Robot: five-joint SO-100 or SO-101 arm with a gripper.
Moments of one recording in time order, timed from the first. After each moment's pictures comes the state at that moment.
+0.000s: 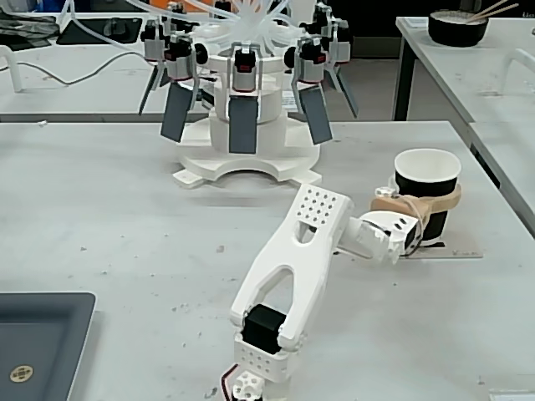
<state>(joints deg) 31.4 40.7 76.0 -44.0 -86.6</state>
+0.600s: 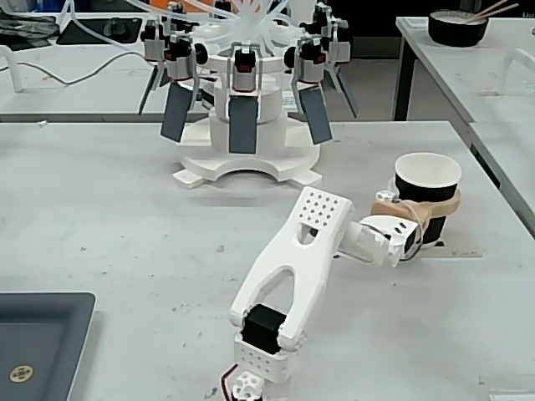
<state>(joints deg) 31.4 37.3 73.6 -43.2 -84.0</state>
